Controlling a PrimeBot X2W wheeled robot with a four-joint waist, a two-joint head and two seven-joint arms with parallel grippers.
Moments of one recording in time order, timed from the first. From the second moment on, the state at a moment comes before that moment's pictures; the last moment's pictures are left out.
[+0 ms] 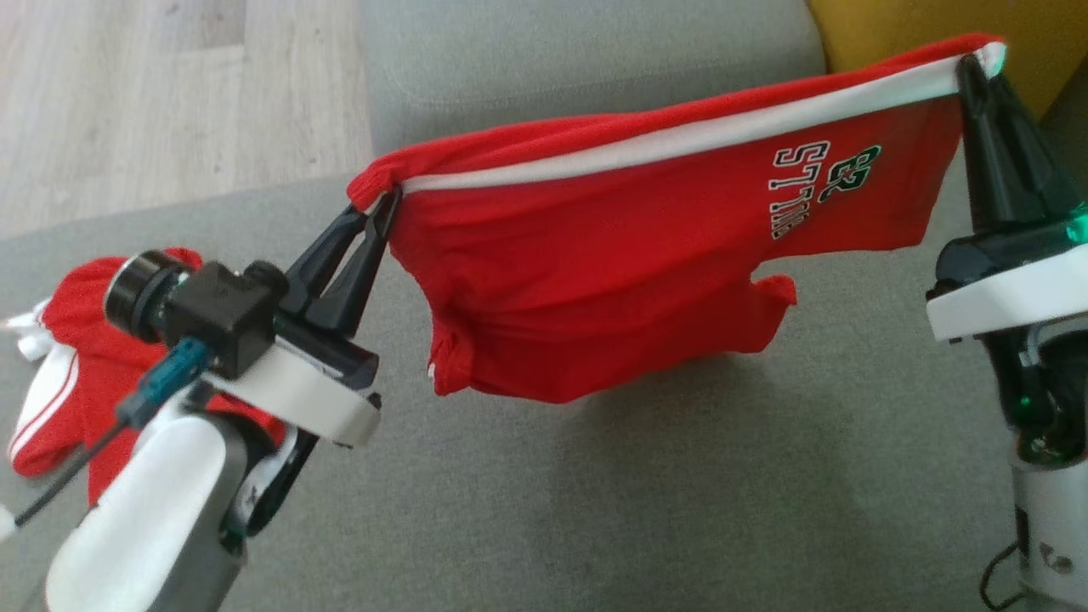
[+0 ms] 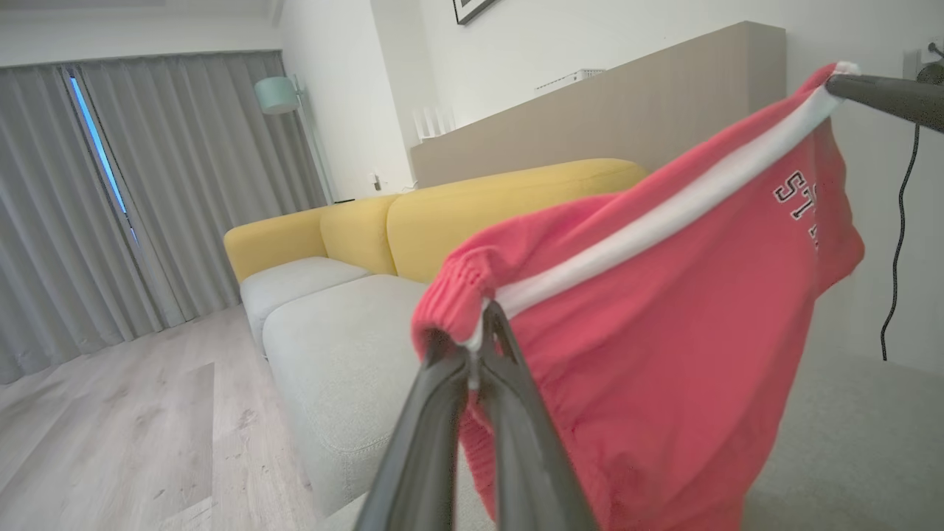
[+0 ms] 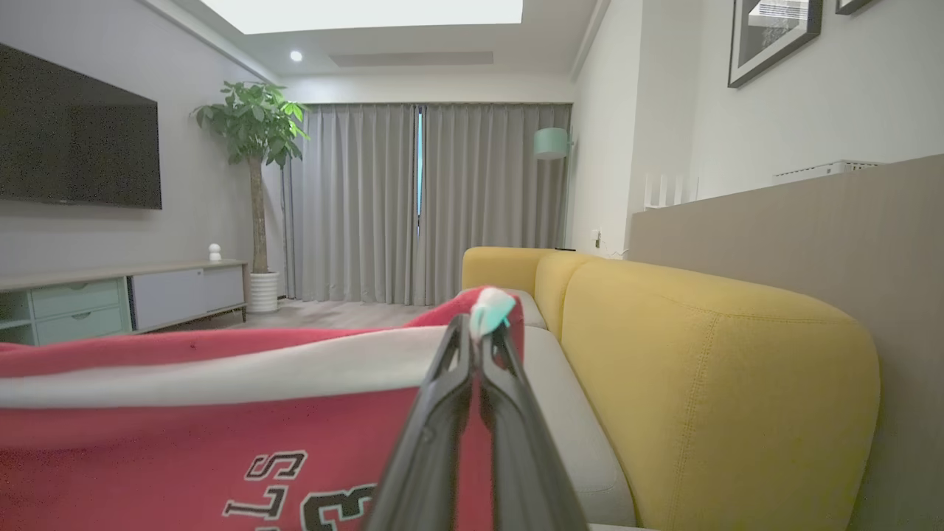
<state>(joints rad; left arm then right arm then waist) -0.38 0.45 -0.51 -0.17 -0.43 0.01 0.13 -0.31 -0.20 0.02 -0.20 0.26 0.12 0.19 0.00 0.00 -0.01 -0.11</state>
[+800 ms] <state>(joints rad) -1.39 0.31 -0.49 0.58 -0.35 -0.12 -0.15 -1.33 -0.19 0.05 0.64 0.09 0.12 -0.21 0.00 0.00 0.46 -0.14</state>
